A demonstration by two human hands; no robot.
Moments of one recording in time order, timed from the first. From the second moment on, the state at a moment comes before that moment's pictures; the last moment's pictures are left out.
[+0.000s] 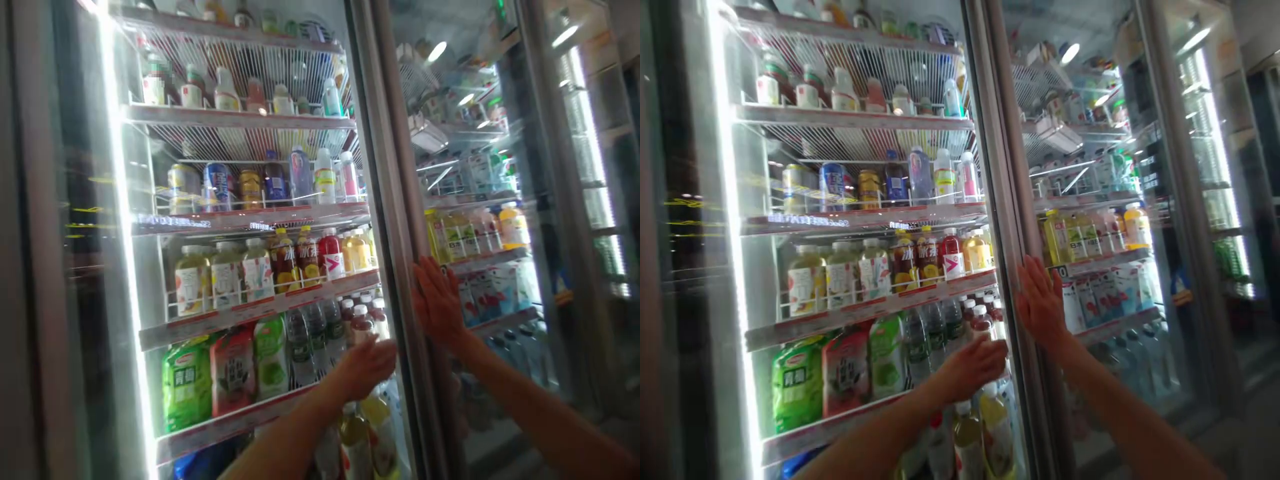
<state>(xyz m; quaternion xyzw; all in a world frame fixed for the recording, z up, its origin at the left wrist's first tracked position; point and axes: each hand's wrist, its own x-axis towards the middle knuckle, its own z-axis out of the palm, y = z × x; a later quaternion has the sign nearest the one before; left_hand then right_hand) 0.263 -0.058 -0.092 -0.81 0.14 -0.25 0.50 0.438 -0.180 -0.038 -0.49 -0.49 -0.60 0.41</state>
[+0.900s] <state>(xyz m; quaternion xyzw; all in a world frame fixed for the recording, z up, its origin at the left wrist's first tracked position) 0.081 -0.013 -0.073 -0.77 -0.03 -0.36 0.53 0.312 -0.105 -0.105 -0.41 -0.63 -0.56 0.35</state>
